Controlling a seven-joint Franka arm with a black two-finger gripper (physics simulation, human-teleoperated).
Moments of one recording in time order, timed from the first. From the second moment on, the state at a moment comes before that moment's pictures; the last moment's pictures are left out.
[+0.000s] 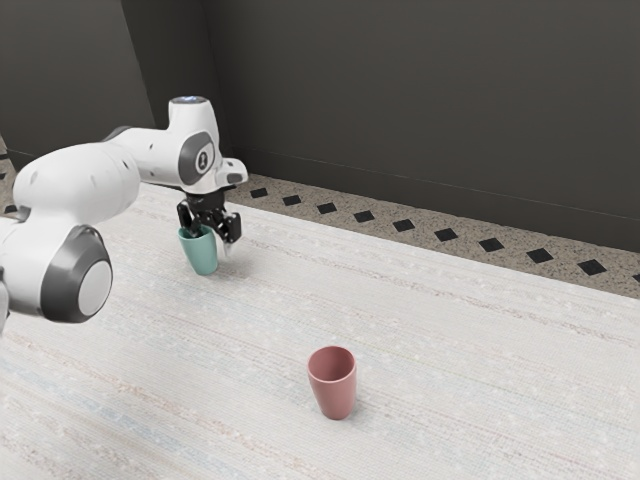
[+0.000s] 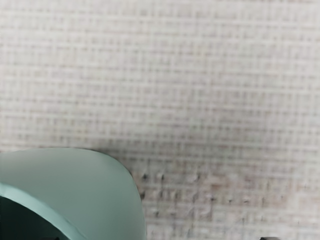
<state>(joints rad) 0.06 0.89 0.25 -1.07 -0.15 1.90 0.22</state>
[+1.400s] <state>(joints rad) -0.09 0.58 0.23 -1.29 -0.11 1.83 0.20</state>
